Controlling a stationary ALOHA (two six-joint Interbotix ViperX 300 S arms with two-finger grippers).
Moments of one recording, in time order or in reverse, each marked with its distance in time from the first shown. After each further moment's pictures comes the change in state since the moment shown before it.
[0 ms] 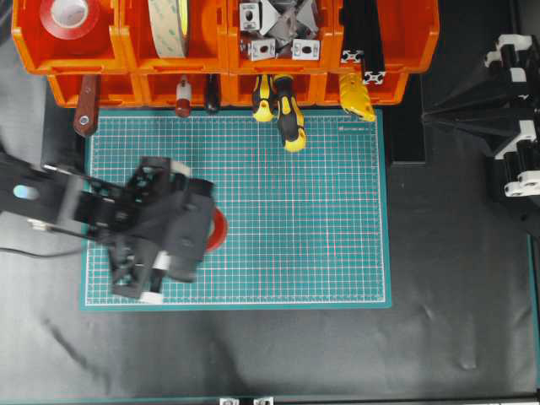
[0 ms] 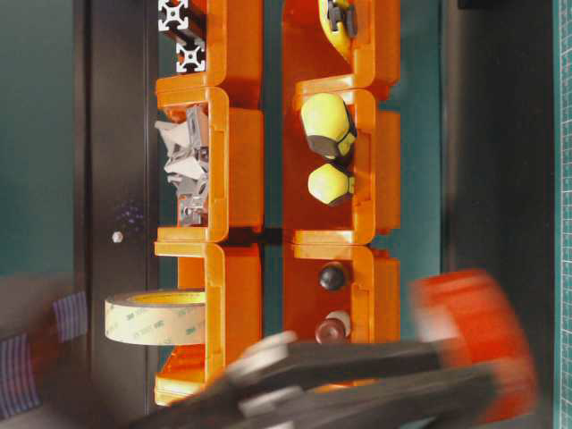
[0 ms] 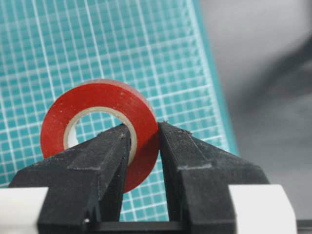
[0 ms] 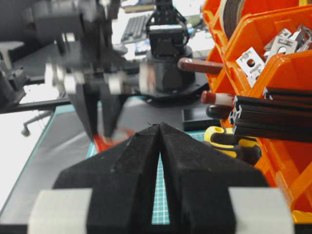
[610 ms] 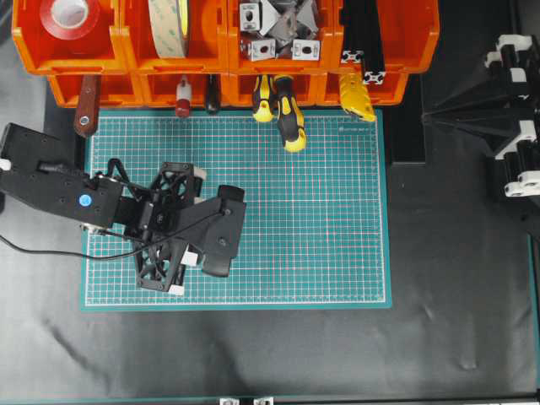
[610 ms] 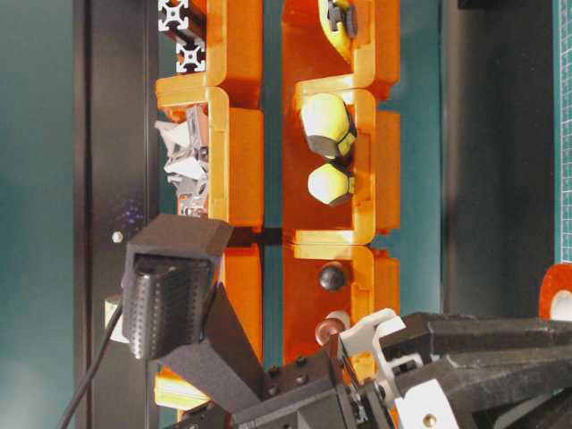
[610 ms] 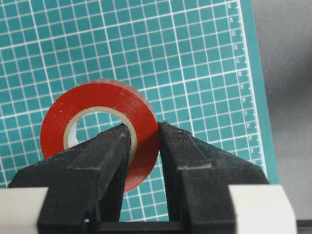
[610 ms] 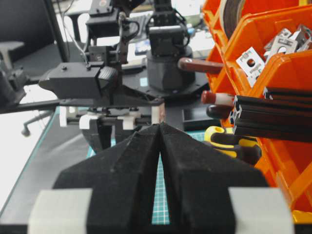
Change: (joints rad) left arm 0.020 0.109 -0.008 0.000 -0.023 0.012; right arm -0.002 0.000 0.002 0.000 0.000 0.002
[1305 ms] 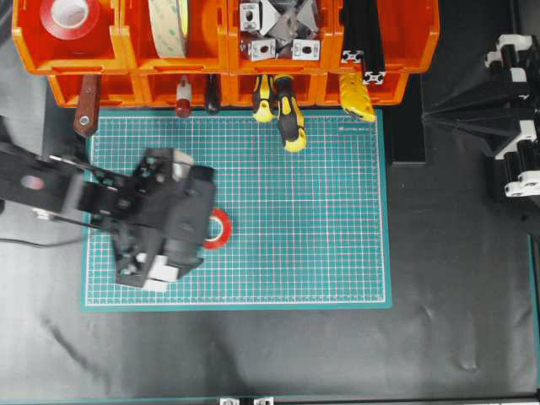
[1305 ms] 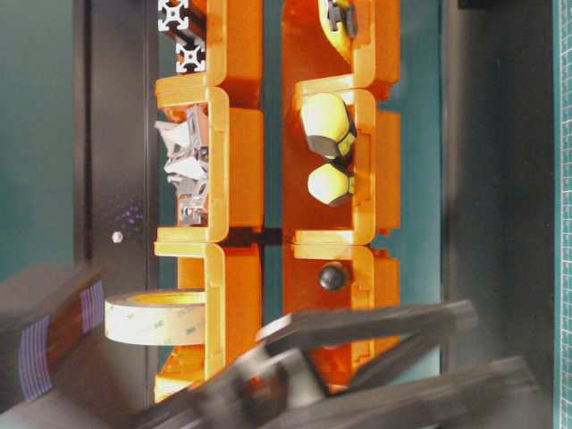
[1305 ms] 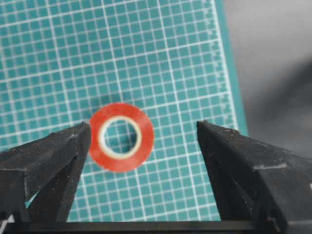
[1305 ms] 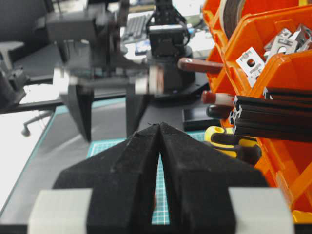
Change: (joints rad) left arm -0.002 -0.193 0.040 0.002 -0.018 -0.012; right arm 0.000 0.000 -0.002 0.000 0.000 0.000
